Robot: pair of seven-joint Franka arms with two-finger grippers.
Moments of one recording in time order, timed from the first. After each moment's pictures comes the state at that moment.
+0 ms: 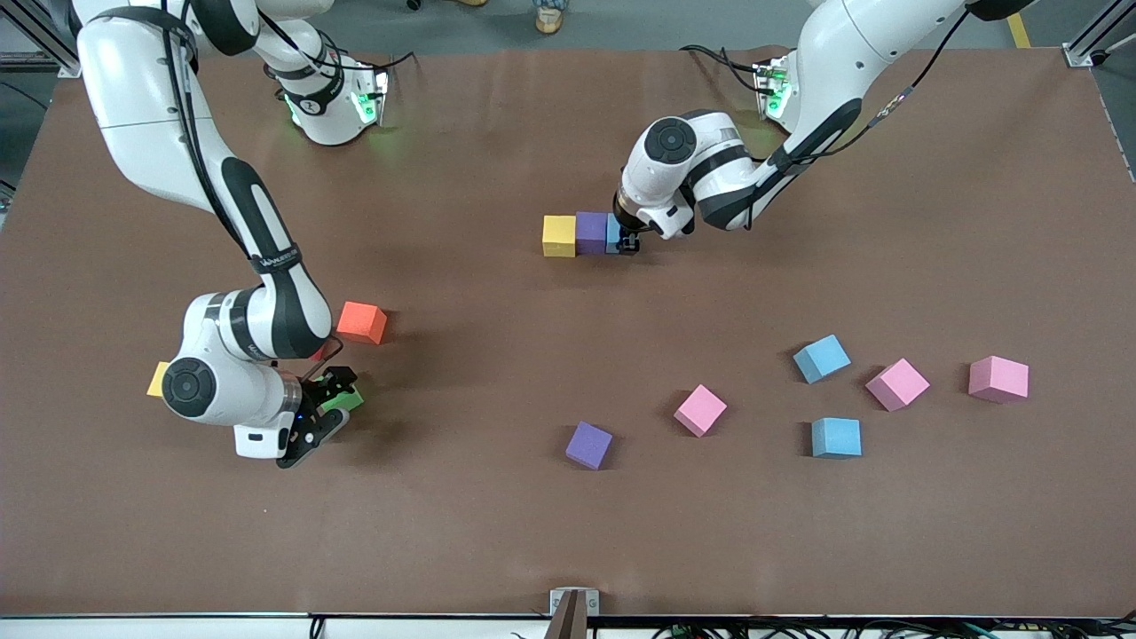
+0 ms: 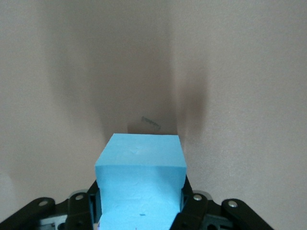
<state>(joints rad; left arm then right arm) 0.07 0.55 -0.91 -2.29 0.48 2.61 -2.73 0.12 0.71 0.00 -1.57 0.10 2.16 -0.65</state>
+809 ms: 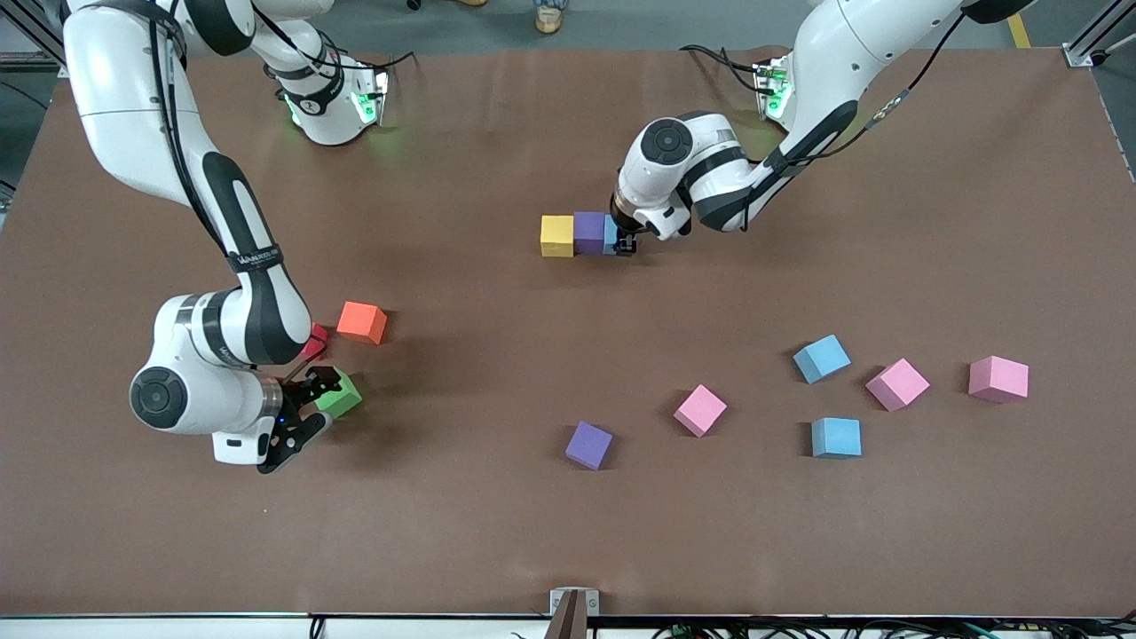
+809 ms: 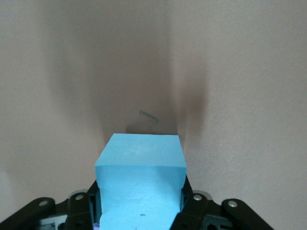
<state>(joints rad) 0.05 0.57 -0.89 -2.27 0.49 2.61 -2.74 0.11 0.71 0.00 -1.49 0.10 2.02 -0.65</state>
